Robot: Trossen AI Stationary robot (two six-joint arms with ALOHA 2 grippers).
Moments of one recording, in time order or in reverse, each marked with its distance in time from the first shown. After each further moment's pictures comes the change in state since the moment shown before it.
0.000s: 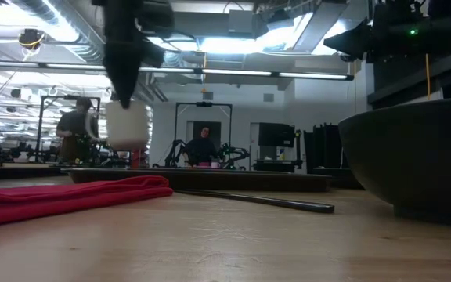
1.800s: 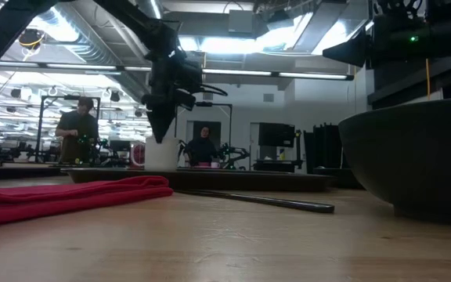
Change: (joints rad) left arm 0.300 0.510 0.385 0.005 0.046 0.569; right arm 0.000 0.001 0.000 -0.090 -0.001 0.008
